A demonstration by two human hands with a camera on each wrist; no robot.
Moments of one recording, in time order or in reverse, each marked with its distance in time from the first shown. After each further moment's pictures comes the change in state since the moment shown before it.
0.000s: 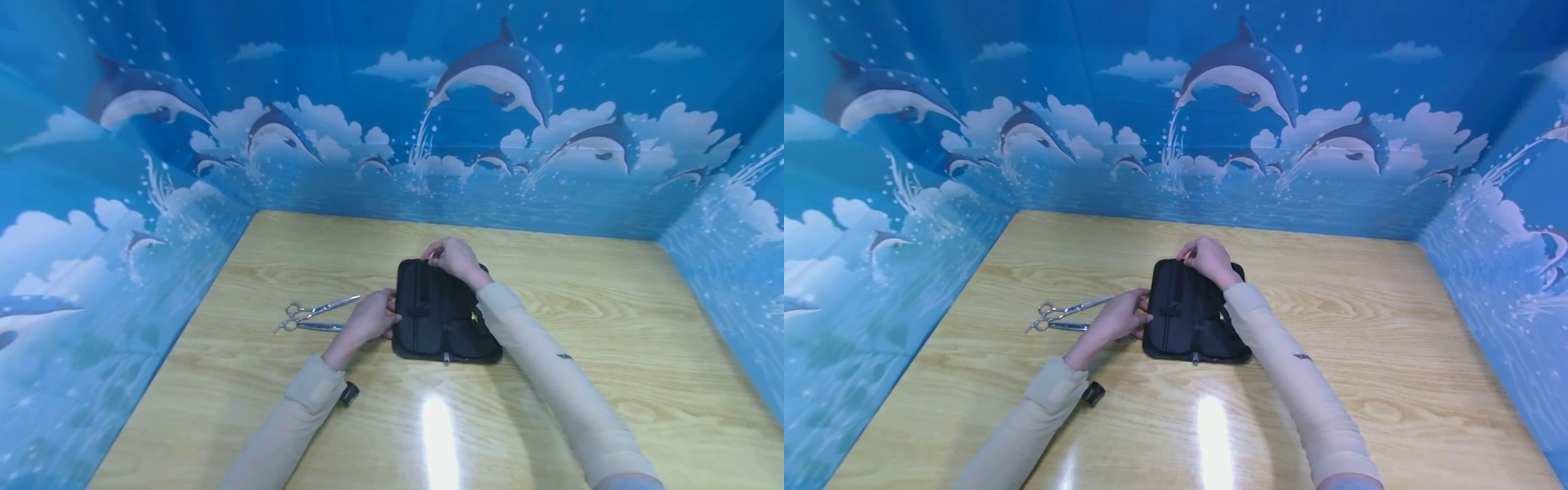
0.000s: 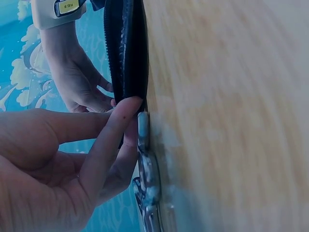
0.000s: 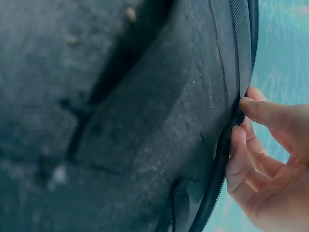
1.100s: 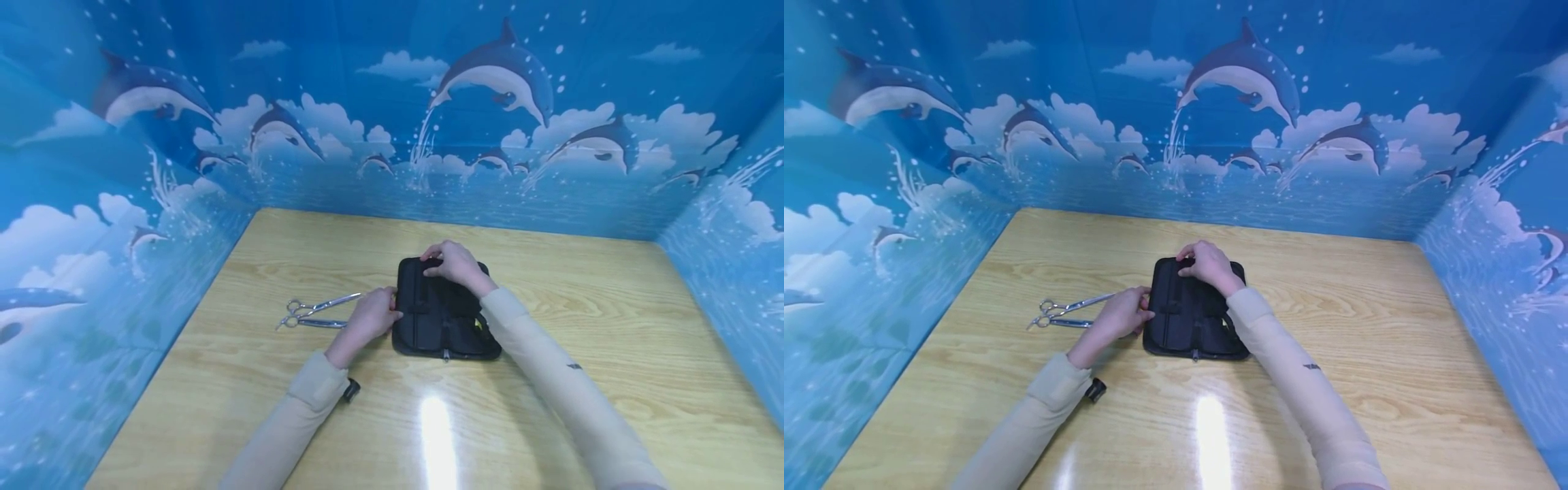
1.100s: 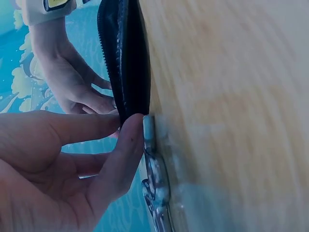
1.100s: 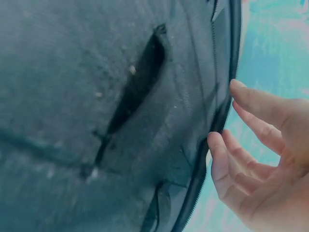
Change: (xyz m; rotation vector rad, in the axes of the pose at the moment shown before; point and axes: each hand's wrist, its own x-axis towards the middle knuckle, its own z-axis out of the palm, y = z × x) left_hand -0.001 0.000 0.002 0.285 0.083 0.092; right_hand -0.019 -0.012 -0.003 -0.055 -0.063 -0.035
